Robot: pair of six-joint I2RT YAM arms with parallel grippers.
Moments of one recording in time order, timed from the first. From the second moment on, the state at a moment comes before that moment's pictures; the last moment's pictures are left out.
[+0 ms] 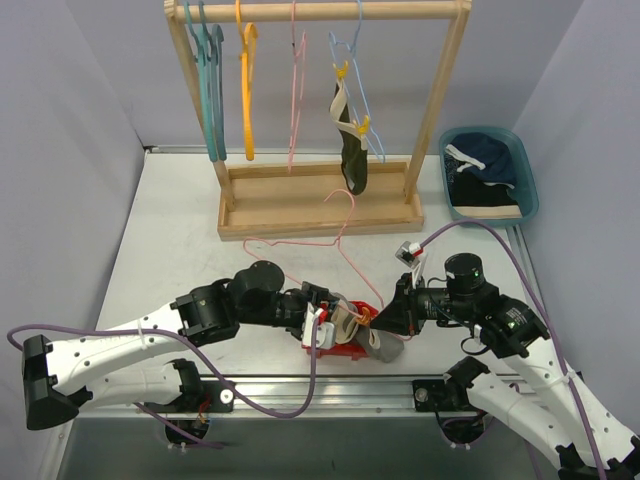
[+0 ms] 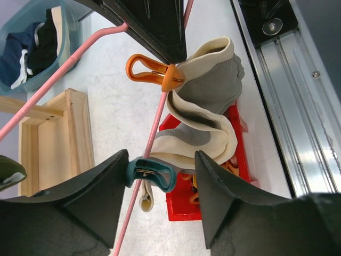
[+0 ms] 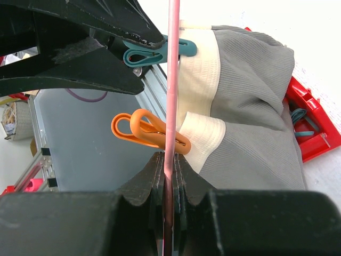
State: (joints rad) left arm -1.16 1.01 0.91 -0.32 0.32 0.69; right arm 0.60 0.66 0.76 -0.68 -0.67 0.31
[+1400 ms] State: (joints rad) left arm -1.16 0.99 0.92 -0.29 0.25 0.70; right arm 0.60 0.64 0.77 -0.69 -0.66 0.31
